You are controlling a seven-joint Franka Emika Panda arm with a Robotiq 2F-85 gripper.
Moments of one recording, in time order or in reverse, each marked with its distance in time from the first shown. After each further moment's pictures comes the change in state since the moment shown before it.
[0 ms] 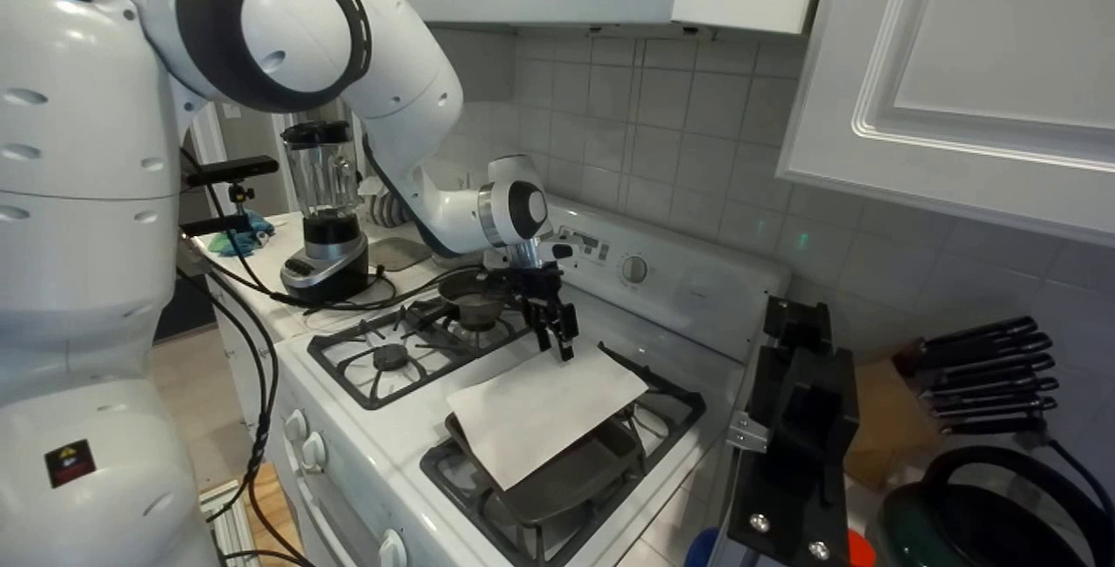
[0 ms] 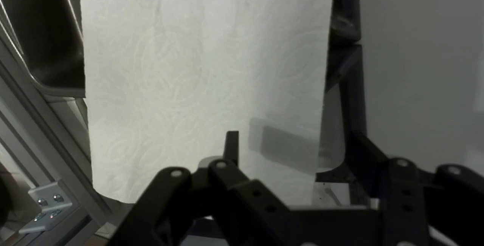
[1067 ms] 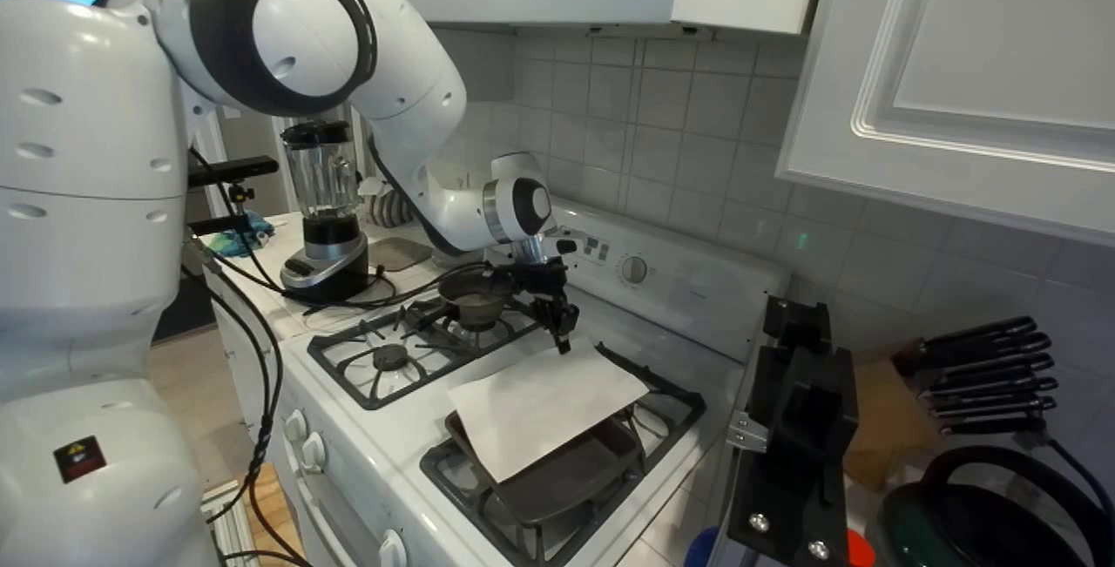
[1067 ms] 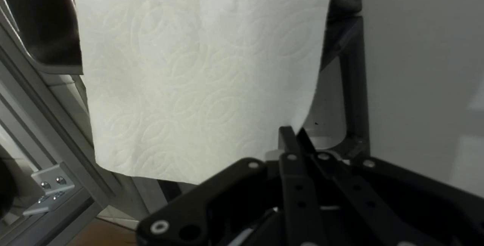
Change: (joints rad) arm 0.043 0.021 -0.044 0.042 -0.009 0.001 0.011
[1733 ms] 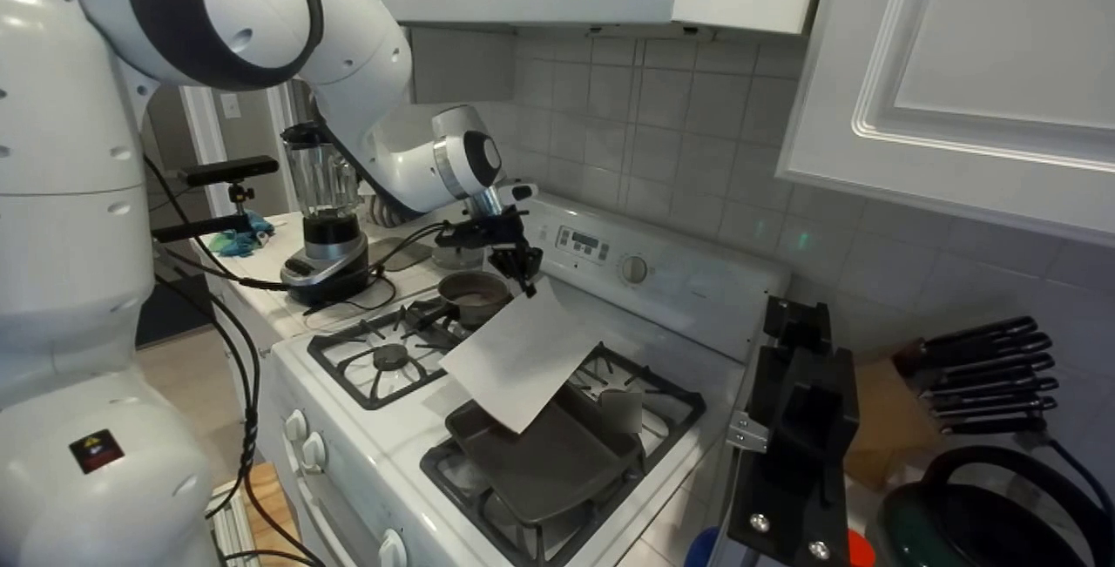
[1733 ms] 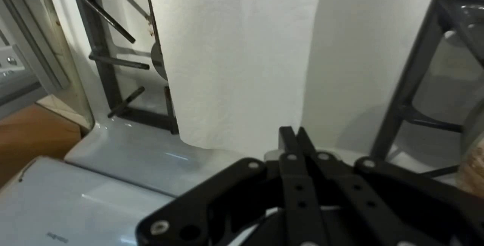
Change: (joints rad) arm 0.079 -0.112 0.098 -0.004 -0.061 0.003 -0.099
